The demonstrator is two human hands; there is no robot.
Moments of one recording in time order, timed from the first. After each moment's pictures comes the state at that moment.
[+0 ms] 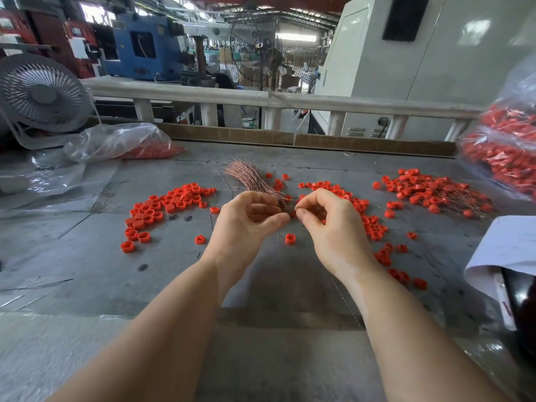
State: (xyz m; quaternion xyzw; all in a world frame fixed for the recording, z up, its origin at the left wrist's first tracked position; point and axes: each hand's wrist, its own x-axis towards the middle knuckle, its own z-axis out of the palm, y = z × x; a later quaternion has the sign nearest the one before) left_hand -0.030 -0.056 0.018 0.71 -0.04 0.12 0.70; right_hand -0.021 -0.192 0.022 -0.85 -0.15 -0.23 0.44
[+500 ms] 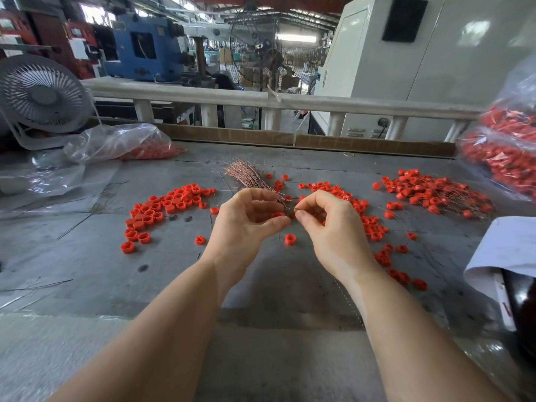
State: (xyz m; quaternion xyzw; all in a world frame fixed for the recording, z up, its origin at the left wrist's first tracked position) left_hand -0.033 -0.056 0.021 0.69 -0.07 0.12 0.71; right_hand -0.021 -0.192 0.021 -0.85 -0.15 -0.23 0.44
